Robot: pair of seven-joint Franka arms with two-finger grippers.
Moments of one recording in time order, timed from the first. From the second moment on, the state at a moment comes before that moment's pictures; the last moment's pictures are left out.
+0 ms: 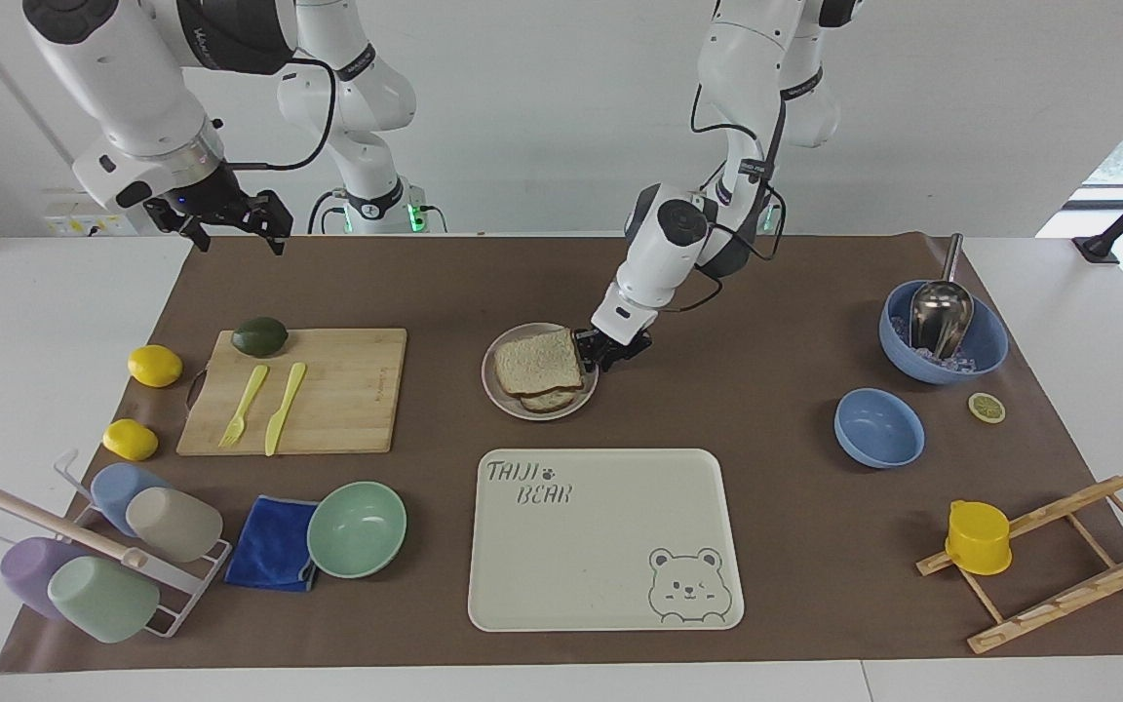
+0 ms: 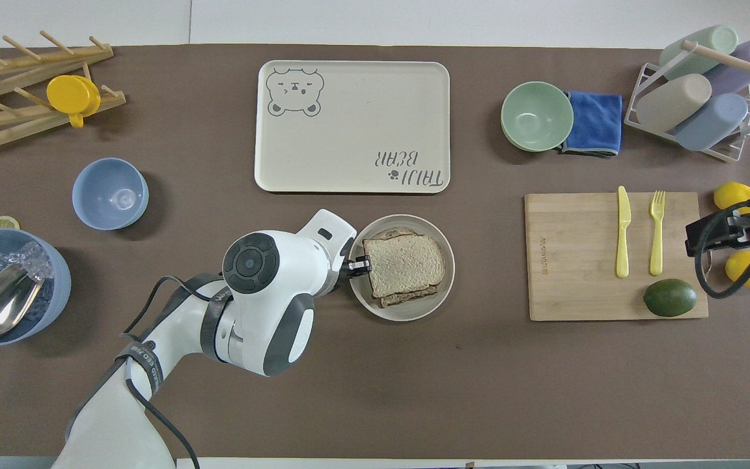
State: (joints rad) left arm -0.73 0.22 0.04 -2.16 -0.40 2.52 -0.48; right arm -0.02 -0.06 0.00 -1.68 -0.06 1.43 0.01
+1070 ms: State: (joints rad) left arm -0.74 0.22 0.04 -2.16 -0.41 2.53 -0.53; right arm -0.02 -0.06 0.00 -1.68 -0.06 1.43 0.01
